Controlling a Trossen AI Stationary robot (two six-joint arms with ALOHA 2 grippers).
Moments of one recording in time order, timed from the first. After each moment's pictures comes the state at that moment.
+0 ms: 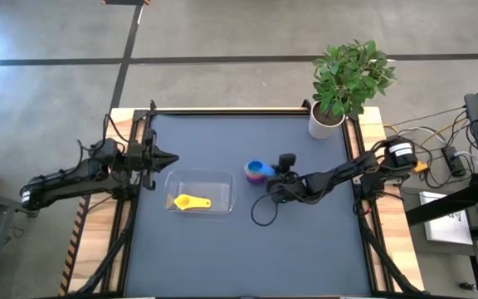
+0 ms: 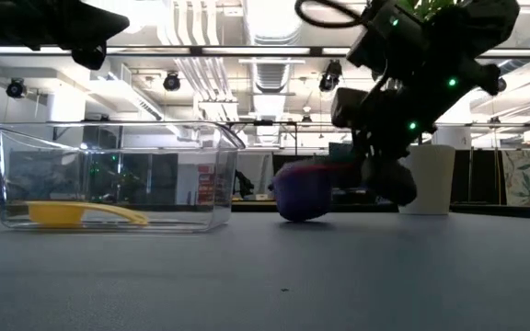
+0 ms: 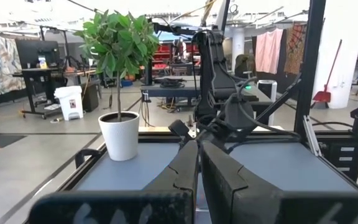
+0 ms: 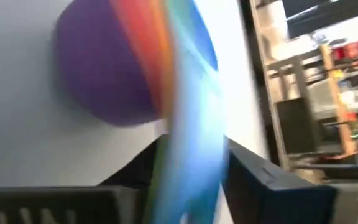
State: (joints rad) left arm 0.29 0.27 0.32 0.02 0.22 0.02; right arm 0.15 1.66 0.76 -0.04 0.81 -0.20
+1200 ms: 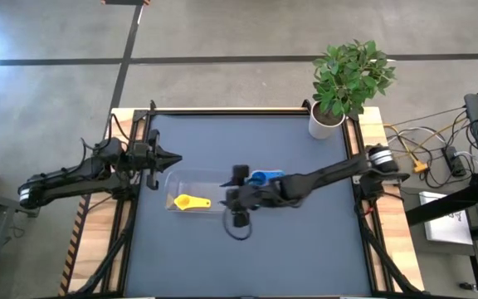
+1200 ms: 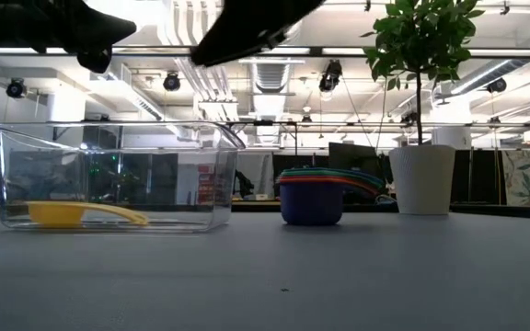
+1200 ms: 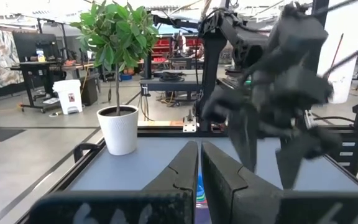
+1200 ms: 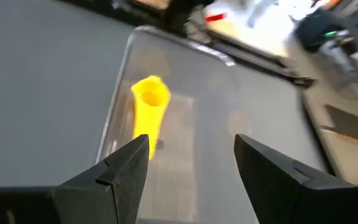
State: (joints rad) left arm 0.29 0.32 0.32 0.05 0.22 0.02; right arm 0.22 1.87 1.46 -0.14 0.36 -0.21
